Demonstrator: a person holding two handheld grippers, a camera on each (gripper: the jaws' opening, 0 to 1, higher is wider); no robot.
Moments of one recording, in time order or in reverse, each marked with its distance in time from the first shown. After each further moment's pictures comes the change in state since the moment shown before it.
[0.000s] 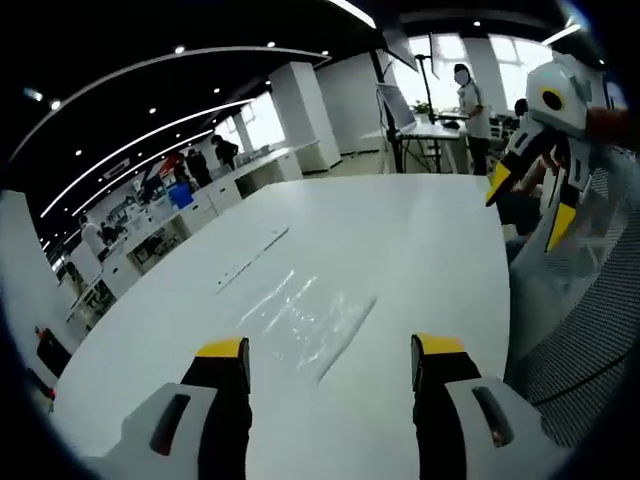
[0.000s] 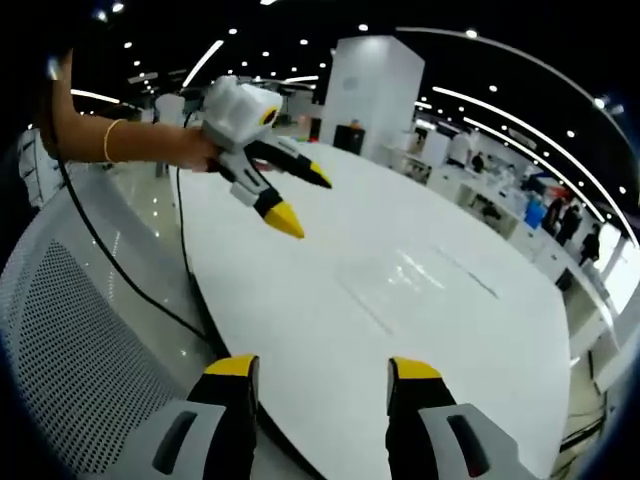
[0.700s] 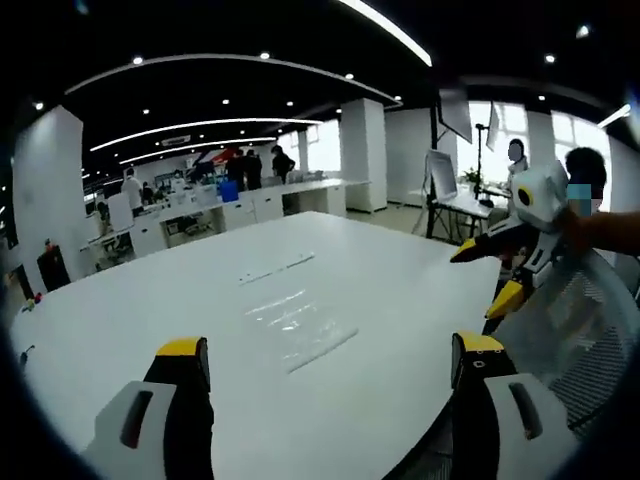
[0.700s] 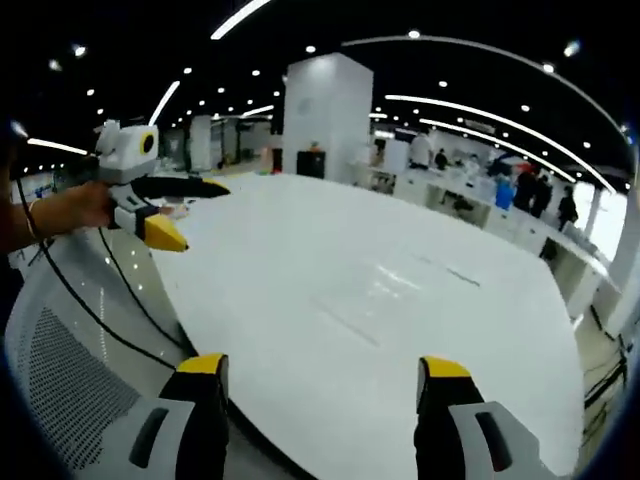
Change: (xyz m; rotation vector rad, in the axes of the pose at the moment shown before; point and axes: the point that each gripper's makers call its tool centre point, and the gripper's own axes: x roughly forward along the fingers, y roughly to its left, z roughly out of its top) left arm -0.071 -0.027 0.015 -0.334 -0.175 0.133; right arm -0.012 -0.027 0.011 0.219 -0.144 -0.085
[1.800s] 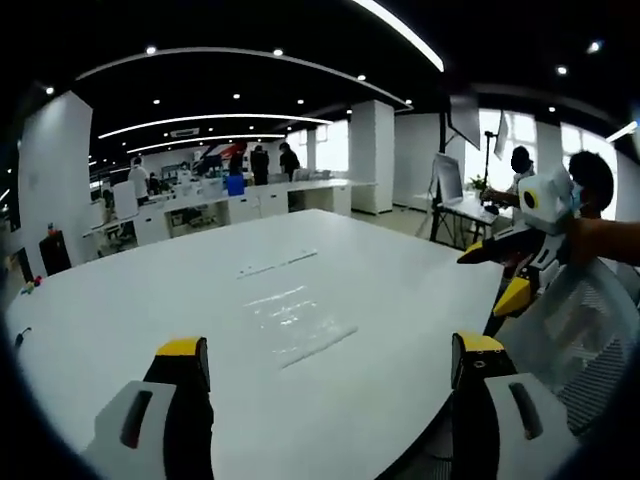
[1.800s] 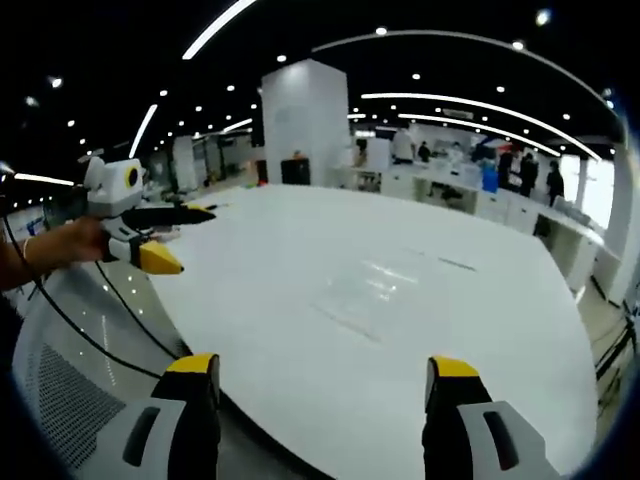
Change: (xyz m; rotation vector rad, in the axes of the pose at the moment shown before) left arm 0.000 0.000 -0.003 -0.036 0.004 0.017; right arm -0.001 0.002 -0.004 0.072 -0.008 -0.005
